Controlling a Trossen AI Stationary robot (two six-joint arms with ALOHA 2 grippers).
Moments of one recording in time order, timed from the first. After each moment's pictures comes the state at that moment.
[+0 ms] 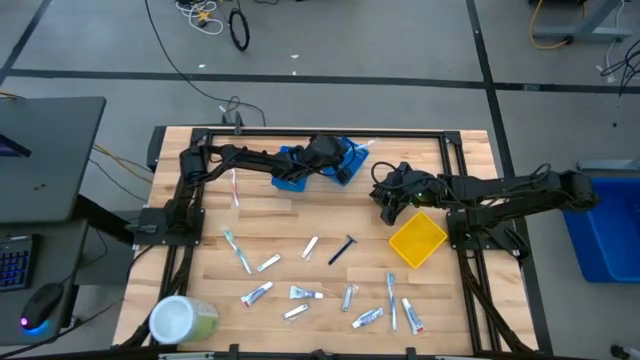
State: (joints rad) left arm 0.32 2.08 1.30 0.35 -0.34 -0.05; right arm -0.09 1.04 0.59 -0.17 0.26 0.16
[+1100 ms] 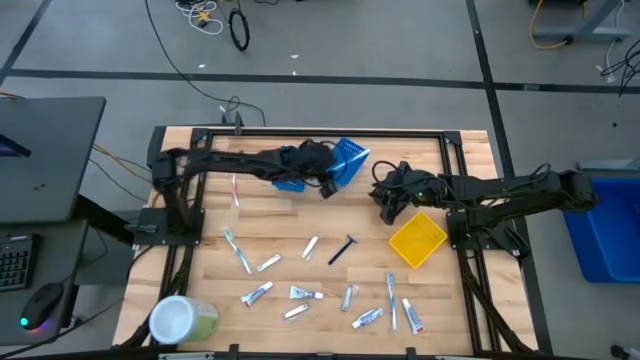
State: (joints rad) left arm 0.23 1.80 1.30 -0.23 -0.27 -0.05; right arm -0.09 1.04 0.59 -0.14 0.26 0.16
